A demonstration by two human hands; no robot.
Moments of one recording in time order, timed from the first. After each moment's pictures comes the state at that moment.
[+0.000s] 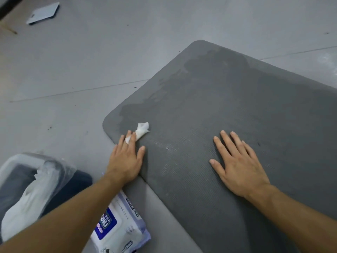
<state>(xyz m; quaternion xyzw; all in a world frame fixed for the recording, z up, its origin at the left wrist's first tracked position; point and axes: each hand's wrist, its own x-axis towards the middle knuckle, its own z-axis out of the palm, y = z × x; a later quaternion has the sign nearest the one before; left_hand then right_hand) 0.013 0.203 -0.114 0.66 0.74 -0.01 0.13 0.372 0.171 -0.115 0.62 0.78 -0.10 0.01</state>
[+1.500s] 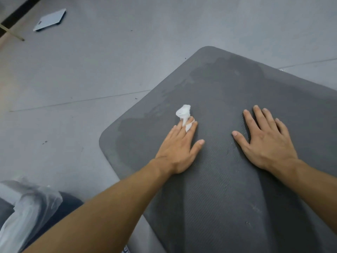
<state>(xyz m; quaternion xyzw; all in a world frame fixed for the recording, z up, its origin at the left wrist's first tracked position) 0.144 0.310 -0.109 0.81 0.57 0.02 0.15 0.412 0.310 -0.124 0.70 0.71 -0.07 -0.05</state>
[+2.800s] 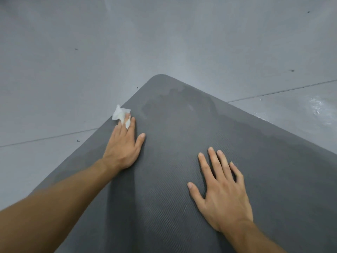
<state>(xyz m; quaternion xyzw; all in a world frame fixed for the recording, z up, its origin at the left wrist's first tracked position) 0.136 0.487 -0.130 0.76 0.64 0.02 0.10 0.414 0.314 -0.120 0.71 0.70 -0.07 -0.03</state>
